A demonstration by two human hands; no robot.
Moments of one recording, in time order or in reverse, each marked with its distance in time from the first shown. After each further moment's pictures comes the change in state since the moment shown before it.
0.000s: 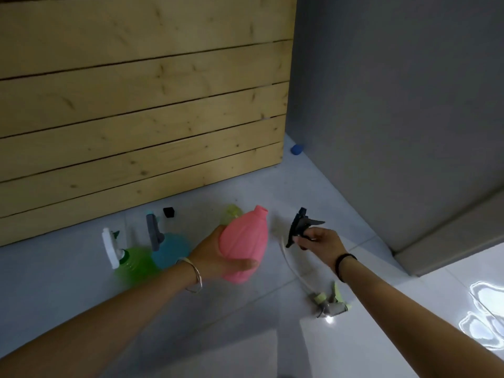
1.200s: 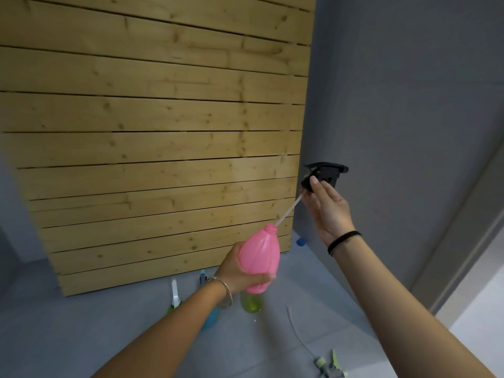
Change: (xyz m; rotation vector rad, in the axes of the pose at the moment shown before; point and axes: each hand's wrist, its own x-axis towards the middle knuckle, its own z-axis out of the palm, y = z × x) left_hand -0.165 0.136 -0.049 -0.087 0.259 0.326; right_hand -0.240 -0.294 -0.046 0.973 -0.028 -0.558
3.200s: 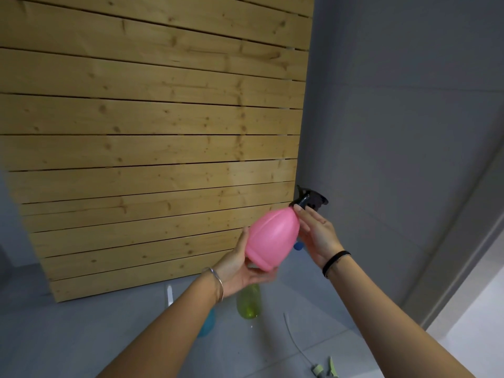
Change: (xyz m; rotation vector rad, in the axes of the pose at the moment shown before) left_hand 0.009 0.044 -0.002 -0.870 -0.264 -0.333; right_hand 0.017 0.041 -0.029 -0.158 -0.046 0.222
